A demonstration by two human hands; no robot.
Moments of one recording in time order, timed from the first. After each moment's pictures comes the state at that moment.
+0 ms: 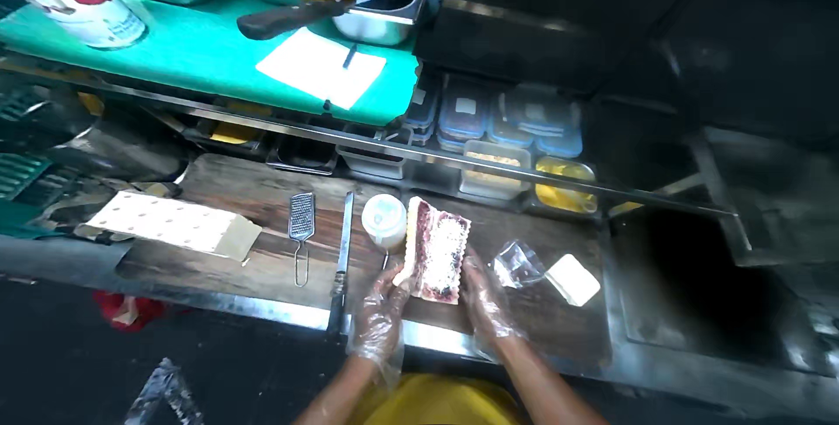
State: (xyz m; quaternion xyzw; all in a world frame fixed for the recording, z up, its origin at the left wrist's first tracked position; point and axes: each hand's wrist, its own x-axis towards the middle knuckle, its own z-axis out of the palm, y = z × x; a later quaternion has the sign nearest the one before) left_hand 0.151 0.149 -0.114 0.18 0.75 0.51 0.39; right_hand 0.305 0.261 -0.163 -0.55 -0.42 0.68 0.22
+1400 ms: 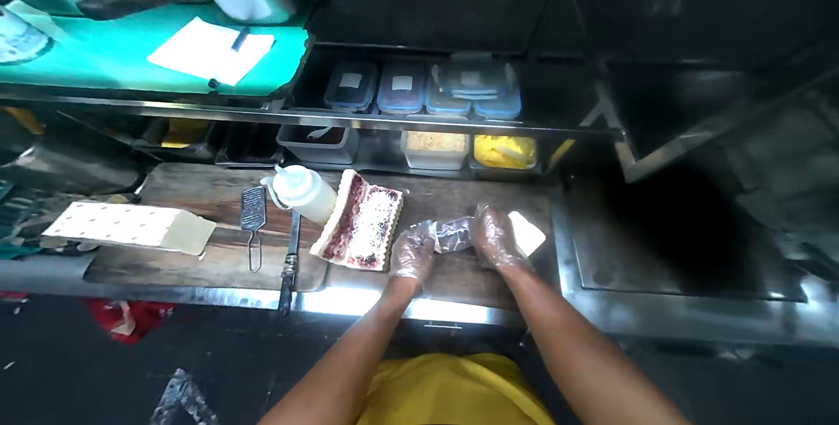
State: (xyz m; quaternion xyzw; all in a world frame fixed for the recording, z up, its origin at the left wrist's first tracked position) left_hand 0.278 0.243 -0.152 0.39 0.83 0.21 0.33; right_hand 0.417 0.357 -0.146 -0.62 -0.72 0.30 -0.07
